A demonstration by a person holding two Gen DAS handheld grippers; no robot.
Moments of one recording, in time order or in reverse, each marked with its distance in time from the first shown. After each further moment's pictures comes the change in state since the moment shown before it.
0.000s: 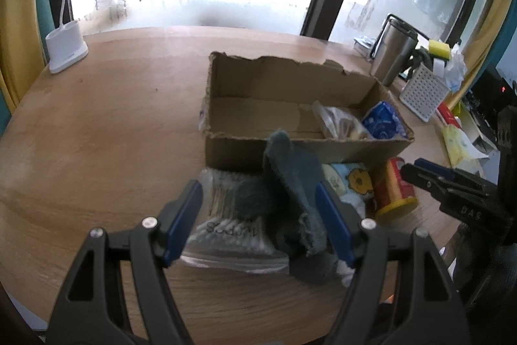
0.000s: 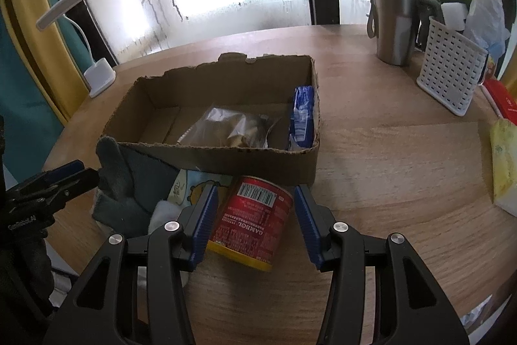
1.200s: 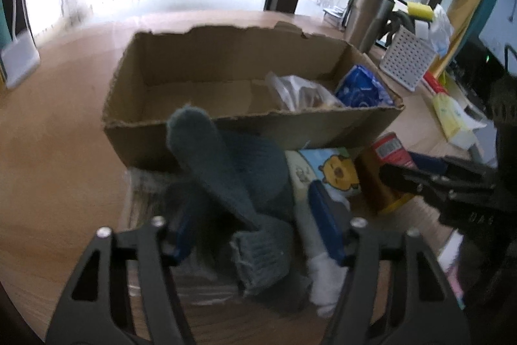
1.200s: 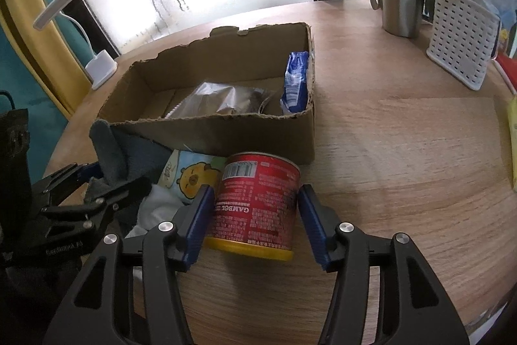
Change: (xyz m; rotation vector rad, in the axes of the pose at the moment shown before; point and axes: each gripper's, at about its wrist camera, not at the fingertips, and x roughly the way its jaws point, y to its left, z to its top) left arm 0.054 -0.042 -0.003 0.083 0.079 -0.105; right arm 0.017 -0.017 -0.012 0.030 0.069 0.062
